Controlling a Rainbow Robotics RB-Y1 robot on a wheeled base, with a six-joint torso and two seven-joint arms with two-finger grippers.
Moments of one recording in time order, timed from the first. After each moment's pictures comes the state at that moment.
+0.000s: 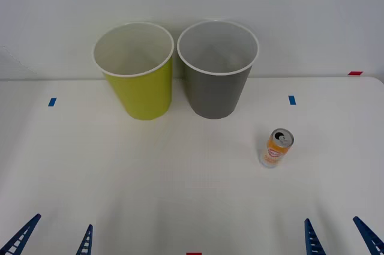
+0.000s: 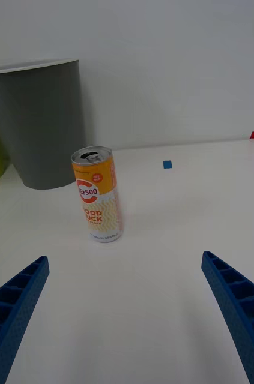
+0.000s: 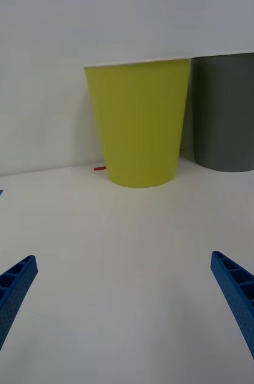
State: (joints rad) right arm 1.07 -0.42 0.28 -2.15 -0.27 -0.52 1.58; left arm 0.94 0.42 -0.19 -1.89 0.06 -0.72 -1.46
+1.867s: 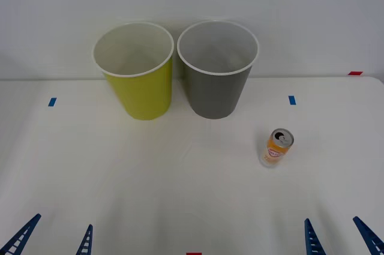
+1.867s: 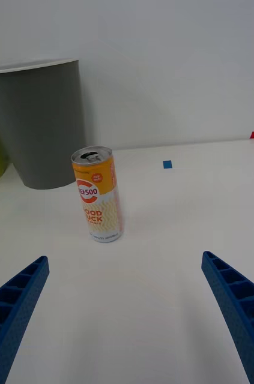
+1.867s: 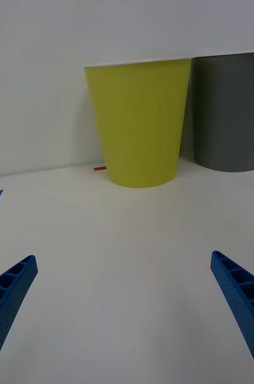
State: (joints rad) right arm 1.07 -0.42 0.28 -2.15 -0.27 -0.52 1.58; left arm 0.94 0.42 -0.19 -1.89 0.06 -0.72 -1.46
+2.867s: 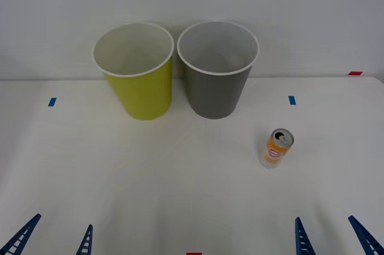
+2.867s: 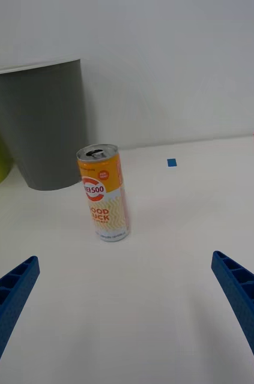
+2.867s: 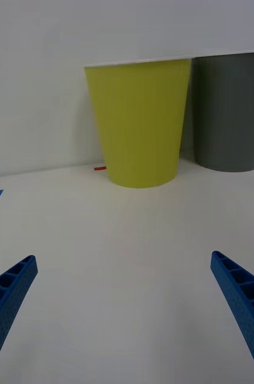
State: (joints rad) right arm 1.04 -0.40 0.32 -2.11 -0.27 -0.54 1.59; left arm 0.94 0.42 -0.19 -1.89 0.06 -0.72 -1.46
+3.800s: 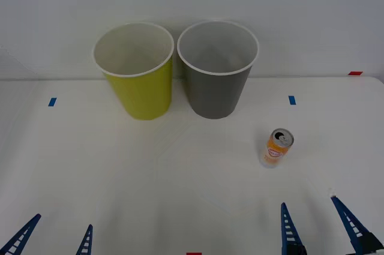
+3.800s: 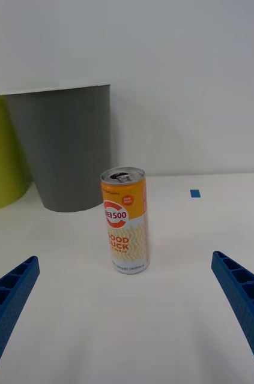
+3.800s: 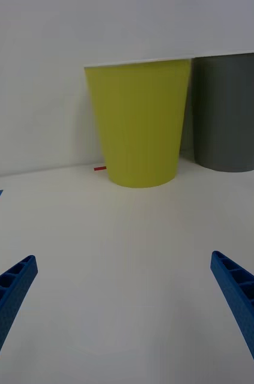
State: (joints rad) right arm 0.86 -0.40 0.35 -1.97 -0.26 -0.63 1.64; left arm 0.94 0.42 -0.19 -1.89 0.06 -0.72 -1.46
